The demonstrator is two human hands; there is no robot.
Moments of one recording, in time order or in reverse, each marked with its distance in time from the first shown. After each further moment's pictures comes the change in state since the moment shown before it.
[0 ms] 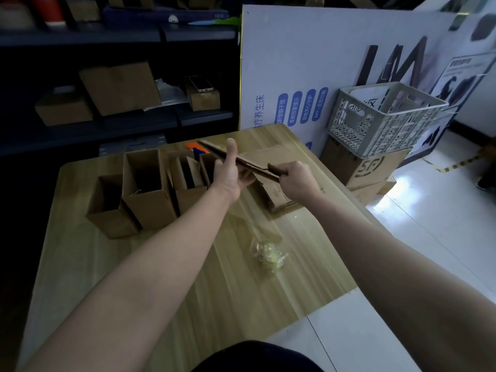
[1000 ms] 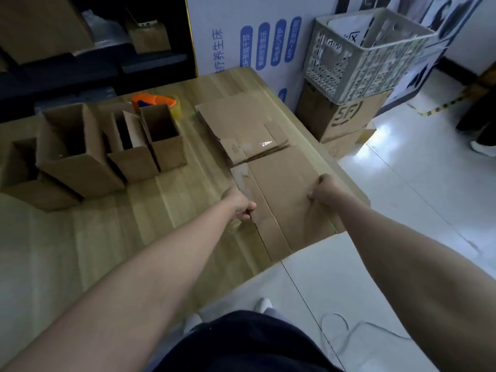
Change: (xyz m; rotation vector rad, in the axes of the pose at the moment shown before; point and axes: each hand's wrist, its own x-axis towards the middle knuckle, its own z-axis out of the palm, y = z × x) left_hand -0.011 -0.196 0.004 1.050 -0.002 -0.474; right_hand -0.046 0.217 -0.039 -0.187 -0.240 0.696
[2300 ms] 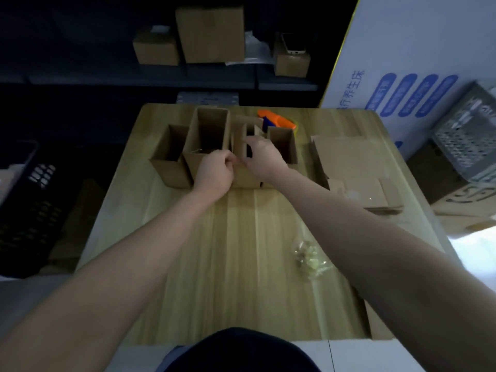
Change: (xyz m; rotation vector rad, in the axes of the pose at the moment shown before) left_hand -0.068 -0.030 -0.266 0.267 0.861 0.522; right_hand -0.096 -0.352 0.129 -0.132 -0.015 -1.155
